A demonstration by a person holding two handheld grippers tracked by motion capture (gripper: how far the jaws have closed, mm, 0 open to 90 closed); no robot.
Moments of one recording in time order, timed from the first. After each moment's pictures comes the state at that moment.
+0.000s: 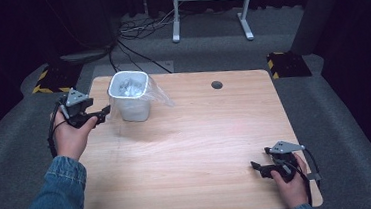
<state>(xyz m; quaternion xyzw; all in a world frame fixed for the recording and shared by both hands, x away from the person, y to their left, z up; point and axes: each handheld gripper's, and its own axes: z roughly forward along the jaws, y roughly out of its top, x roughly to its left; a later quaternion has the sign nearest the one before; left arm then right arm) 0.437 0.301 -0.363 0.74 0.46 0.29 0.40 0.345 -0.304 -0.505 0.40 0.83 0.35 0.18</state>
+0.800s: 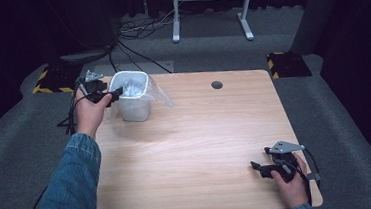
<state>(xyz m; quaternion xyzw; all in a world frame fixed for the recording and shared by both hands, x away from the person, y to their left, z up) 0.521 0.285 -0.387 0.72 0.50 0.24 0.42 0.345 -0.303 -0.505 0.40 0.83 0.35 0.18</state>
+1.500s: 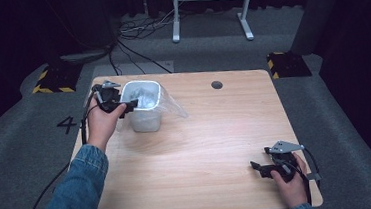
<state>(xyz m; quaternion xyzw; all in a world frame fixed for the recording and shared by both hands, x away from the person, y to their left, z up) 0.480 0.228 -0.379 0.77 0.48 0.19 0.38 0.346 -0.303 -0.505 0.40 0.83 0.35 0.18</state>
